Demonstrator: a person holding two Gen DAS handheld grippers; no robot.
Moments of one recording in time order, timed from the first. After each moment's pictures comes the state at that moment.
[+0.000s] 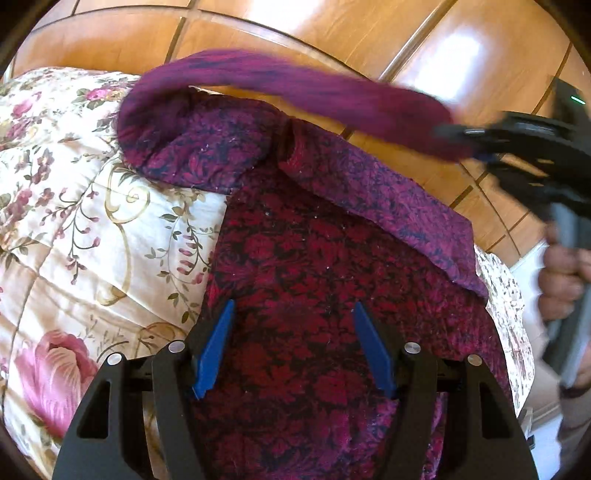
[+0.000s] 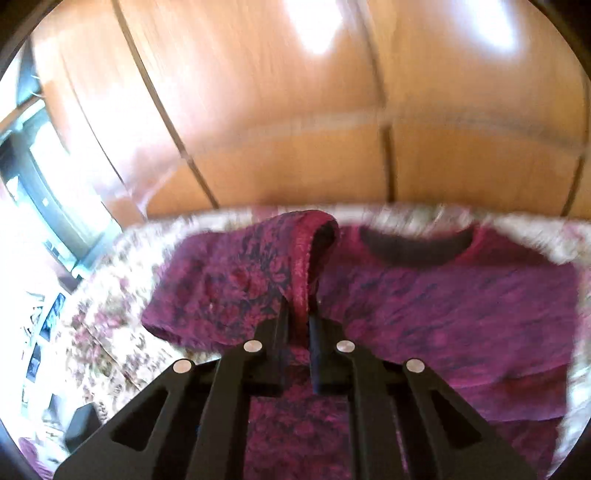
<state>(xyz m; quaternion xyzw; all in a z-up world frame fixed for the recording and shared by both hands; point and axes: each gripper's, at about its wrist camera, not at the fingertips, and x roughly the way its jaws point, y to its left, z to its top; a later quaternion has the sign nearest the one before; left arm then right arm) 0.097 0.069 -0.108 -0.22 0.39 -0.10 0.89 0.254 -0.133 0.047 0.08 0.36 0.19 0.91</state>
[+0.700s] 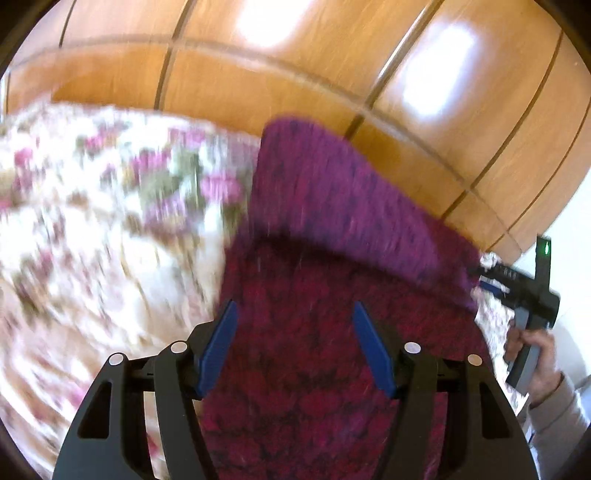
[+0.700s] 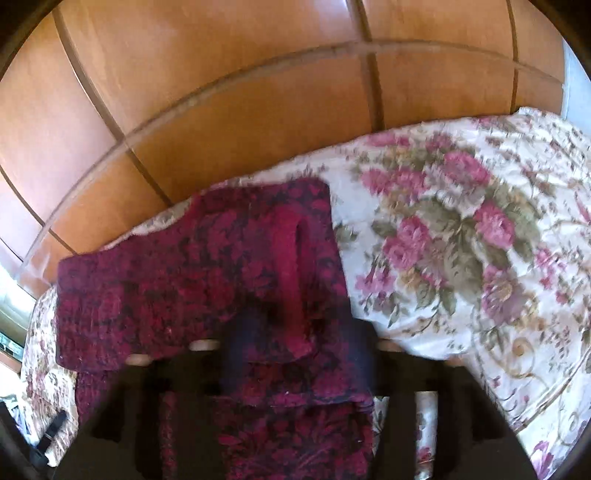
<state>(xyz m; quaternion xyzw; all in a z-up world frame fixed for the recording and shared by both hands) 0.107 0.074 -0.047 -0.19 0.37 -0.10 0.91 0.242 -0.340 -0.027 0.16 0.41 -0.03 0.90</state>
